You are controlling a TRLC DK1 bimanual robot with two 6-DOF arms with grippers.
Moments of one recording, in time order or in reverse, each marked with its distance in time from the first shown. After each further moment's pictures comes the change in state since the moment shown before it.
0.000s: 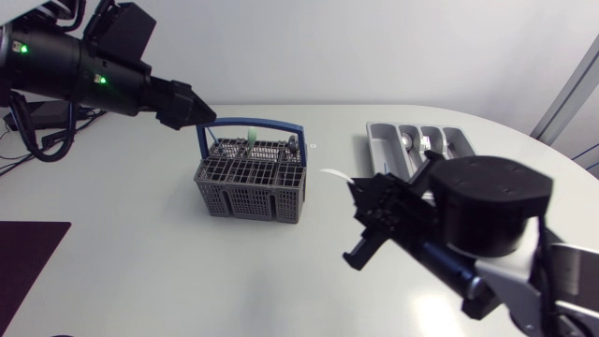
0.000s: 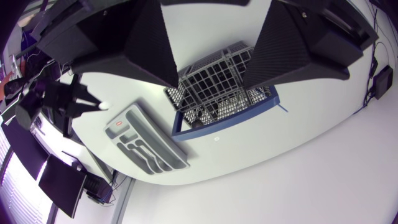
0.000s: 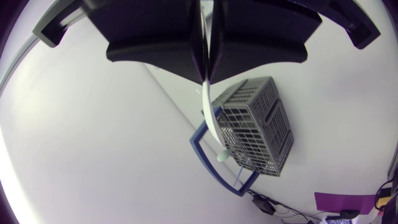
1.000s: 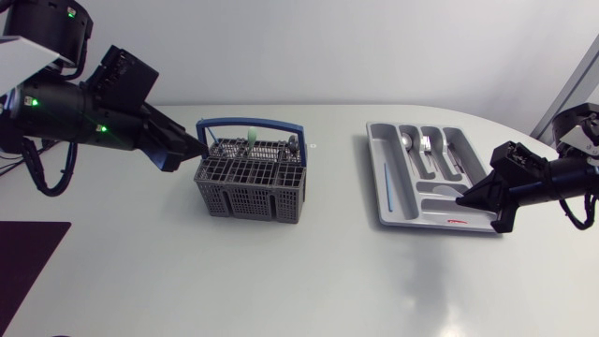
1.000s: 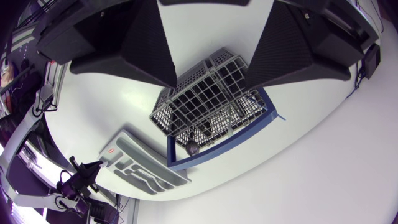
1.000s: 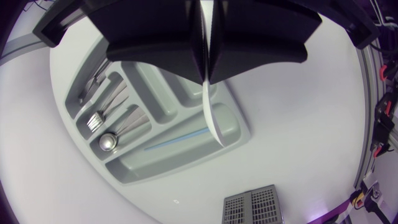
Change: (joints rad) left arm 0.042 -0.062 -0.186 0.103 0.000 0.213; right arm -1.160 0.521 0.499 -0.890 -0.948 -0.661
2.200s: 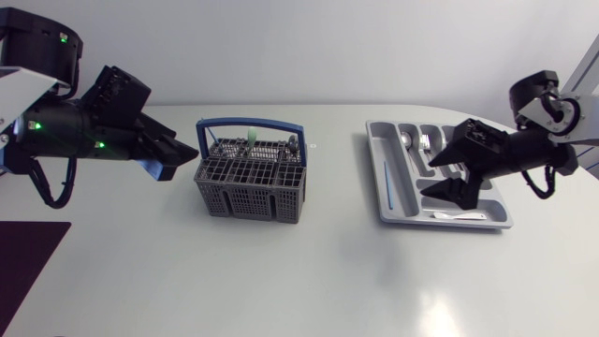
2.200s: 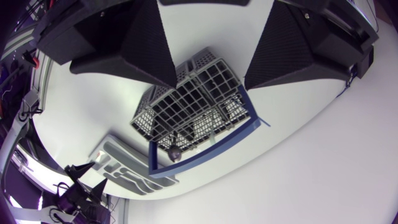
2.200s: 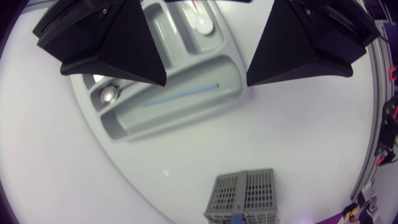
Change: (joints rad) left arm 0.077 -0.026 -0.126 0.154 0.000 0.056; right arm 0.246 0.004 0.077 0.103 0.058 0.102
